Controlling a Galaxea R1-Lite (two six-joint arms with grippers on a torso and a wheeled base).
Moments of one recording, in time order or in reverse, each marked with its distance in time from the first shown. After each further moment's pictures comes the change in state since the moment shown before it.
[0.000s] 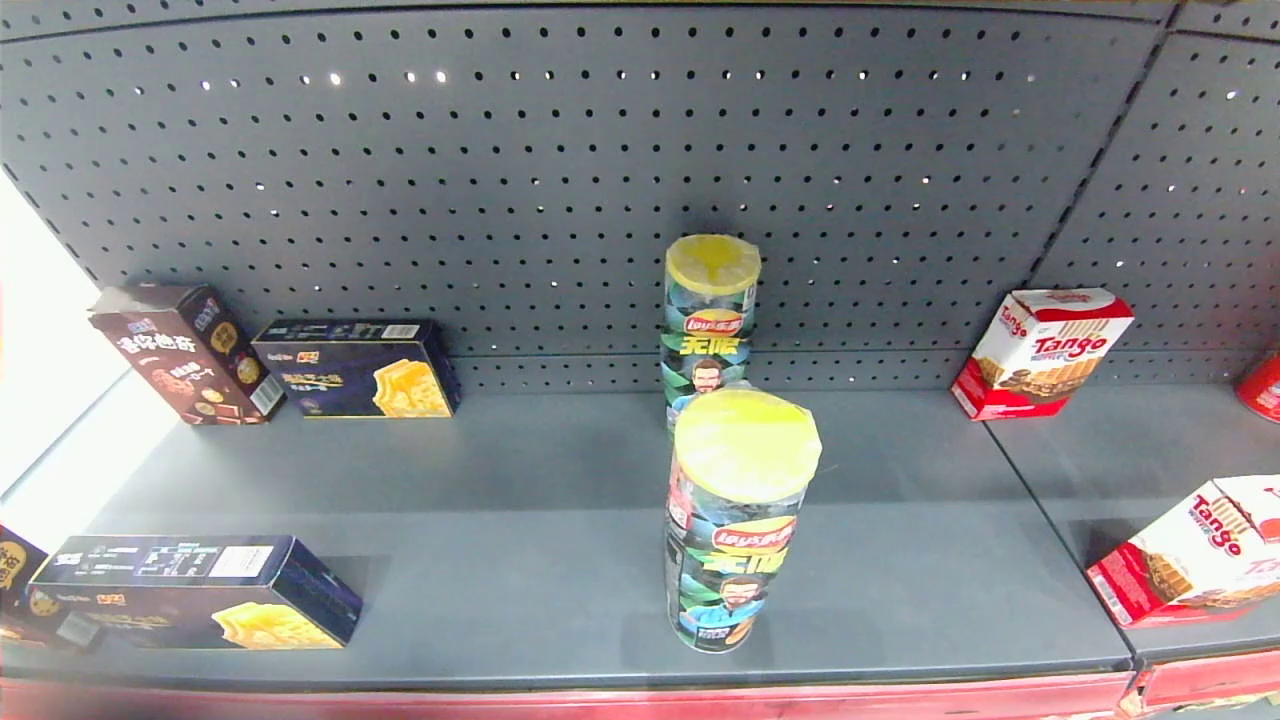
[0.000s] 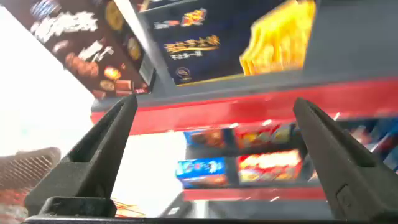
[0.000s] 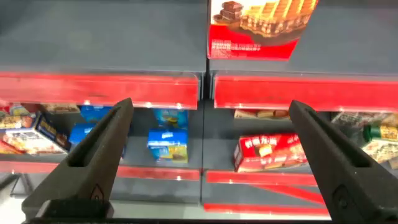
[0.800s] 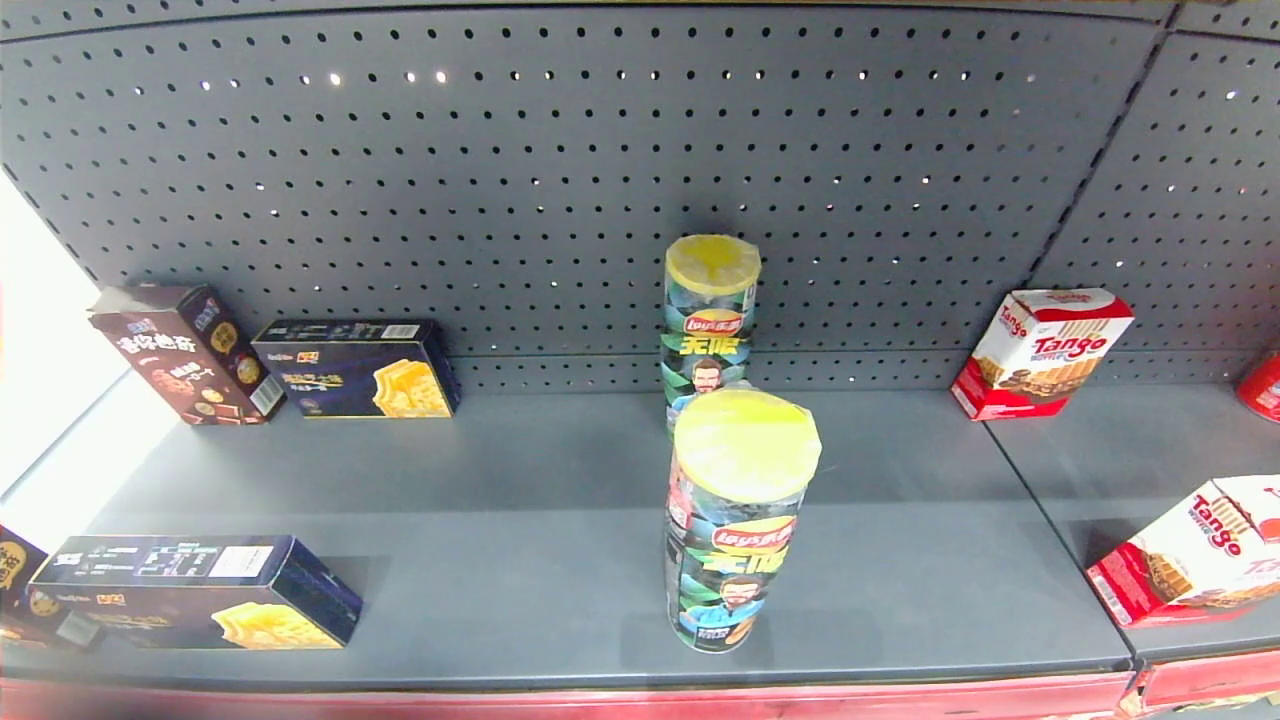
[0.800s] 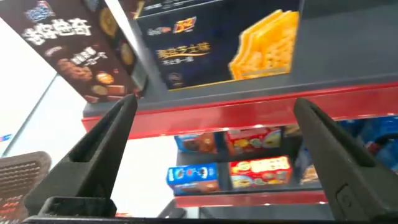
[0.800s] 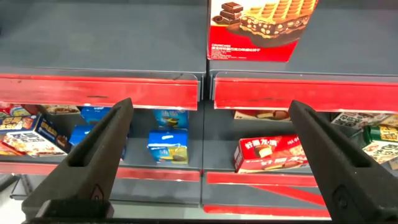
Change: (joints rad) left arm 0.020 -0.034 -0.009 0.031 -0.107 0.022; right arm -0.001 -0.003 0.000 -0.001 0.001 0.001
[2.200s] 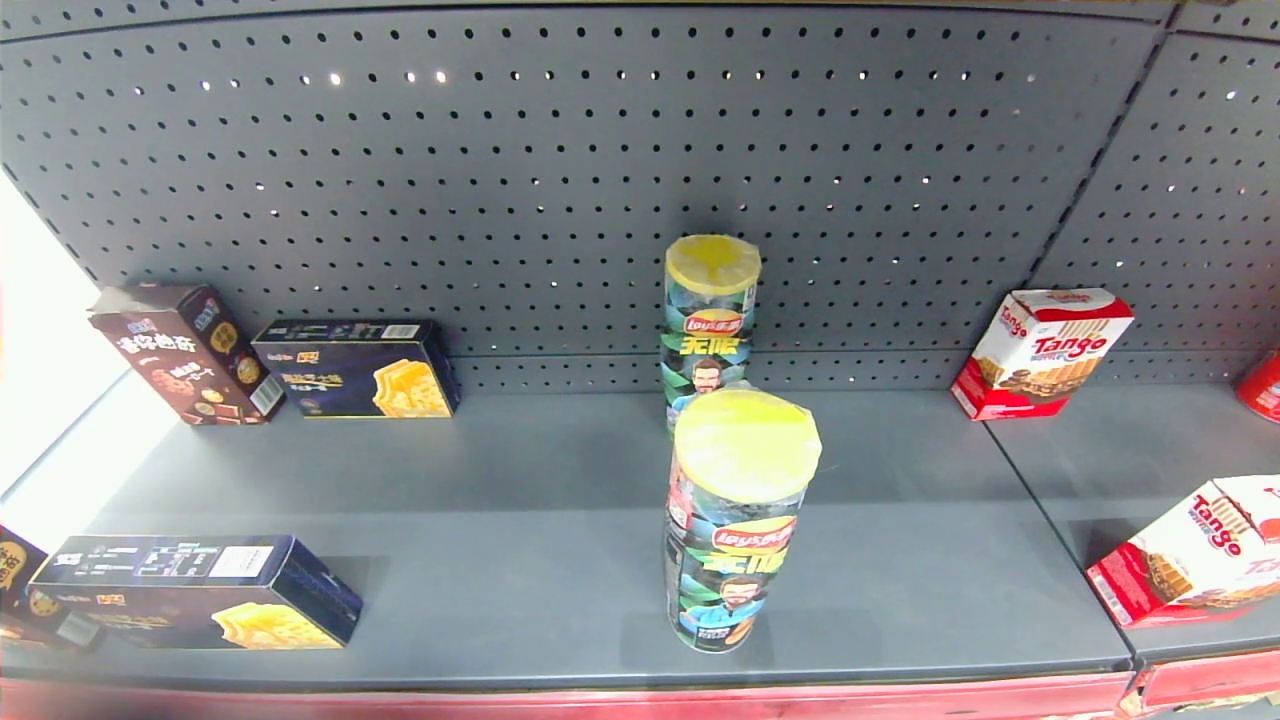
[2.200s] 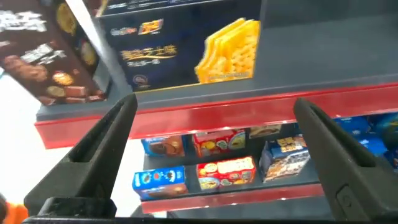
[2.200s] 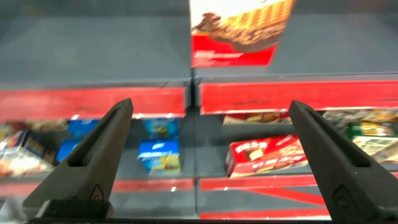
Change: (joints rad) left arm -0.001 -0.001 -0.005 0.009 -0.035 -0.091; right arm -0.081 -0.049 0.000 0.000 0.000 0.010
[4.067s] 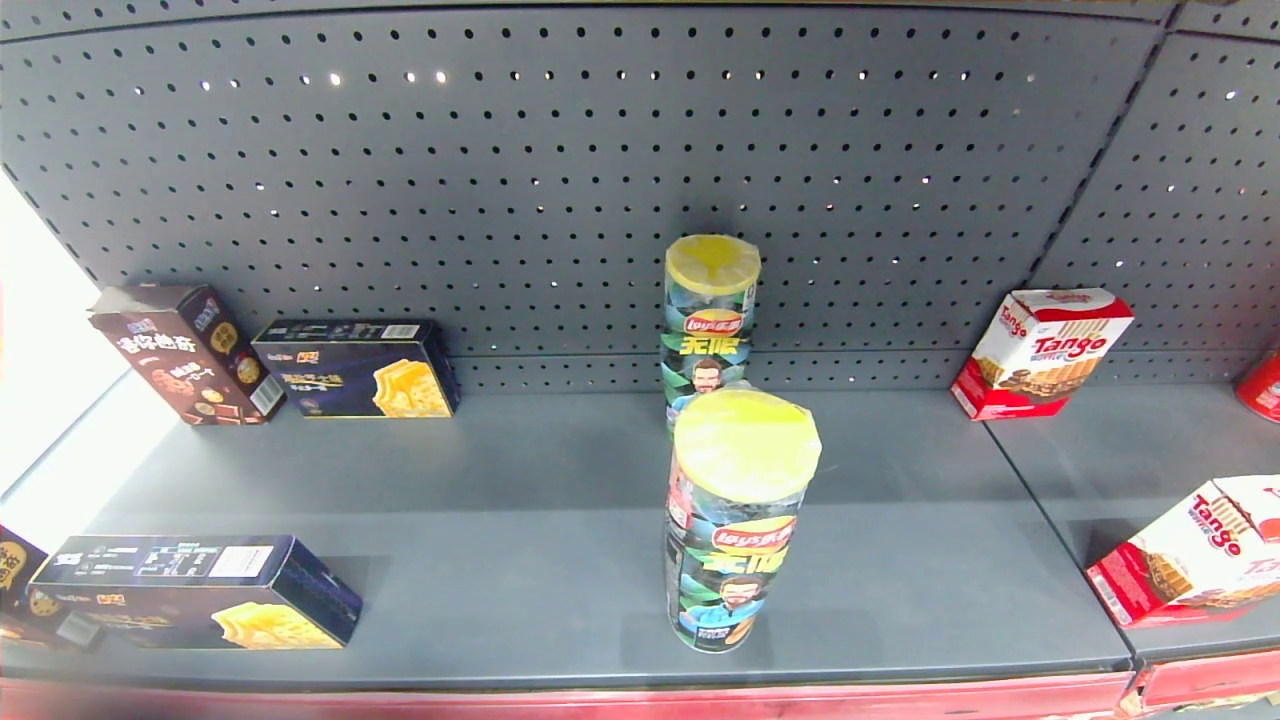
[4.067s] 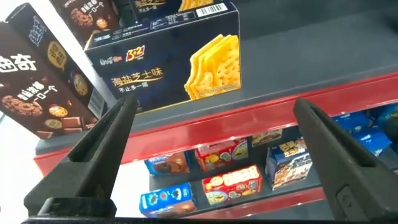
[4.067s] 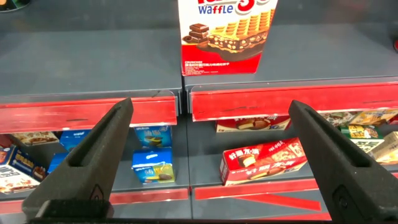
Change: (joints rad) left arm 0.003 0.003 0.030 -0.084 -0.119 0.095; right arm -0.029 -0.049 0.000 -0.001 -0.001 0.000
